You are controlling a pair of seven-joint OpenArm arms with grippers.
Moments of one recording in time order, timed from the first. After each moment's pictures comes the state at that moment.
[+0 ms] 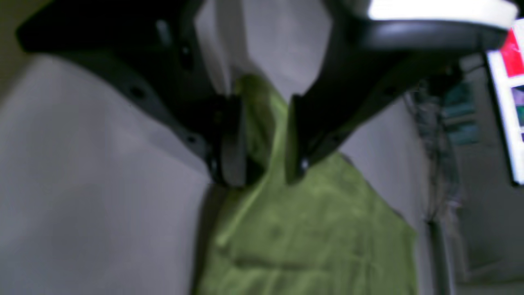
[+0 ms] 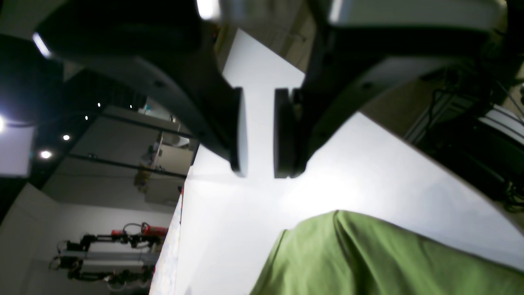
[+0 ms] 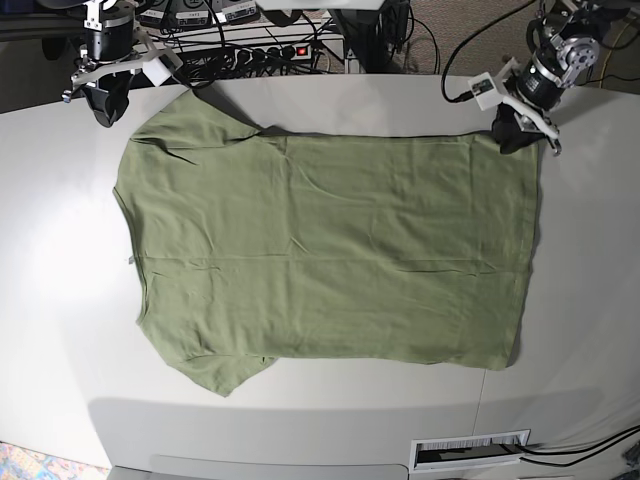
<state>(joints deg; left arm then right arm) 33.0 -40.8 16.7 99.3 35.8 -4.4 6.3 -58.2 41.7 -4.0 121.1 -48.8 -13.8 -38.8</state>
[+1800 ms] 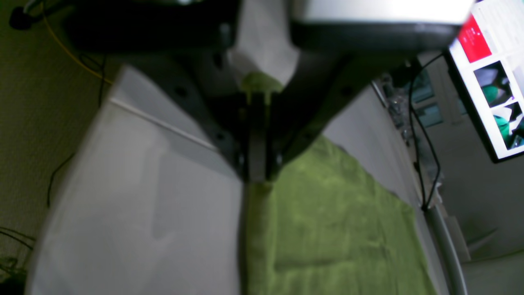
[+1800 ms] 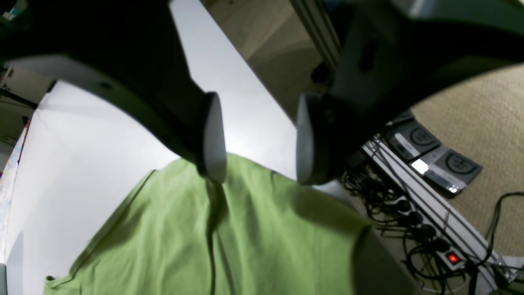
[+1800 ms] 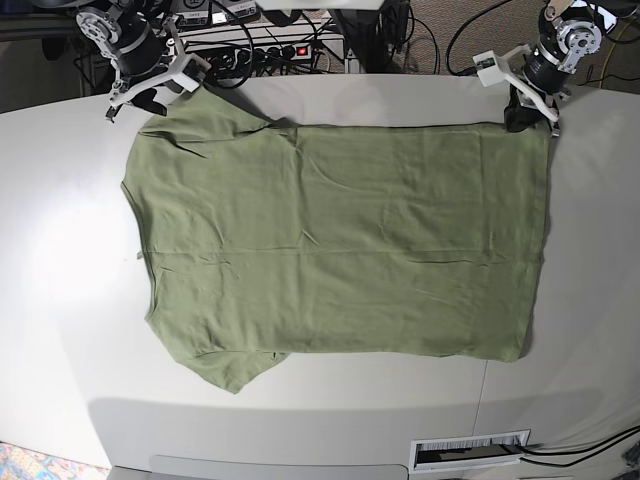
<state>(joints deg) 37.0 -46.1 19.7 101.2 41.4 0.5 11.4 -48.8 41.7 -4.1 121.2 -23.4 14.7 -31.8</state>
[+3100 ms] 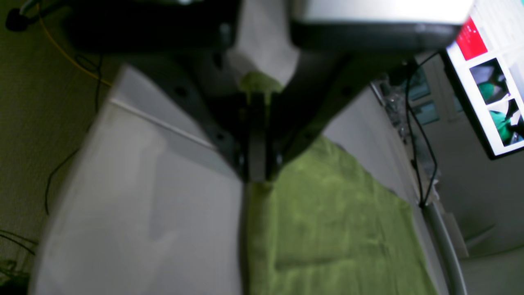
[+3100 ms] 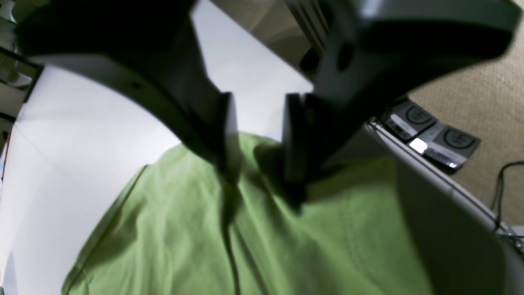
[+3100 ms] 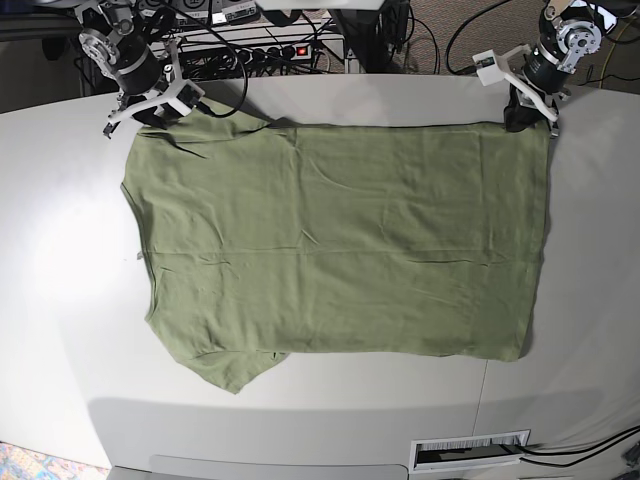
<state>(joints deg) 37.0 -46.1 19.7 101.2 42.2 0.5 11.3 -40.3 39.3 -4.3 112.3 -20.0 14.9 -28.0</state>
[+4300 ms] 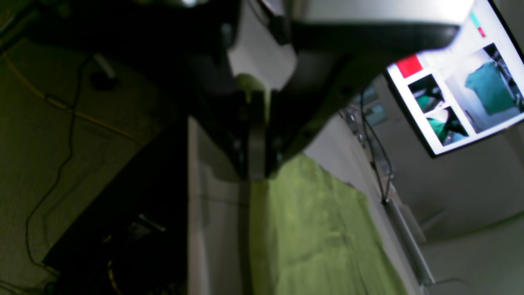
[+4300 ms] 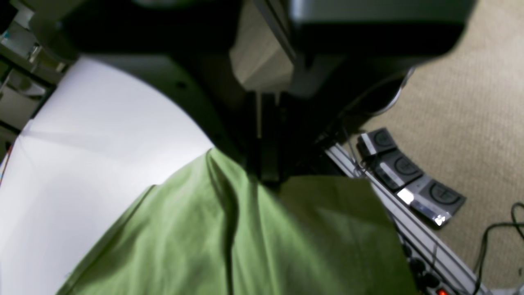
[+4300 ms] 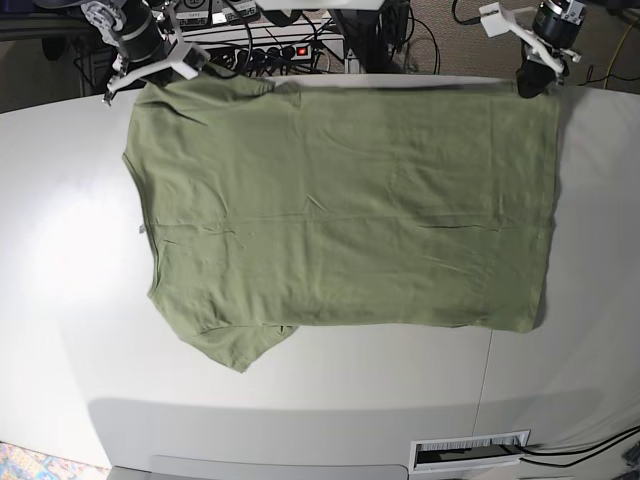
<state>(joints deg) 52.8 -51.0 20.0 106.2 56.7 15.0 20.6 -53.4 40.0 -4.3 124.3 -24.7 14.9 -39.7</state>
